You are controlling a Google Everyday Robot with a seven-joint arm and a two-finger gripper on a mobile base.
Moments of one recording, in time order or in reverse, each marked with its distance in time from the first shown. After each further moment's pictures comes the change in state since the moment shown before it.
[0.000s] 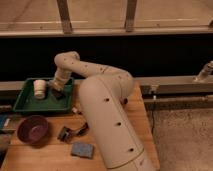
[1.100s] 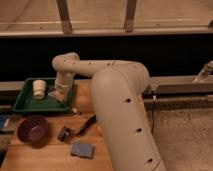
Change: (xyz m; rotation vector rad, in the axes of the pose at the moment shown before) arm 0.056 0.068 -0.024 -0.116 0.160 0.002
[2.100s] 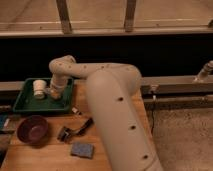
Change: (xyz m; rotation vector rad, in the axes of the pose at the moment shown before) arm -0.045 0.006 0.009 0.145 -0.258 -0.003
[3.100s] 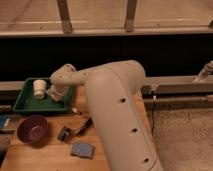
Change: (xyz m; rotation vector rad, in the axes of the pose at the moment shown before) arm 0.020 -0.019 0.034 0.071 0.080 0.088
